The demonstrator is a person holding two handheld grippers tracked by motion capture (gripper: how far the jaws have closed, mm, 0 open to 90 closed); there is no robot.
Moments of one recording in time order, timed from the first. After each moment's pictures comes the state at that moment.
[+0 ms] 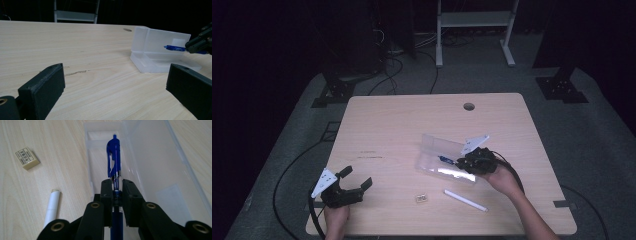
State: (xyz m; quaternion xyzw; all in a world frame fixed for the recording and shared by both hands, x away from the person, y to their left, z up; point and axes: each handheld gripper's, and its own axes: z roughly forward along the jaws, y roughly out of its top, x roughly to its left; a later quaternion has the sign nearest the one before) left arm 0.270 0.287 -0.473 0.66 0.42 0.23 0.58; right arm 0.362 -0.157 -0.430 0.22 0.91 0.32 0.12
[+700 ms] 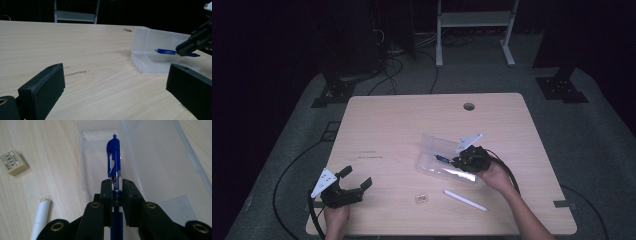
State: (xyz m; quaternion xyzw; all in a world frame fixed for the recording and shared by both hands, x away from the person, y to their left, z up) left arm 0.270 0.288 -0.473 0.66 0.42 0.23 0.58; right arm 0.378 -0.146 -0.443 0.22 0.91 0.32 0.12
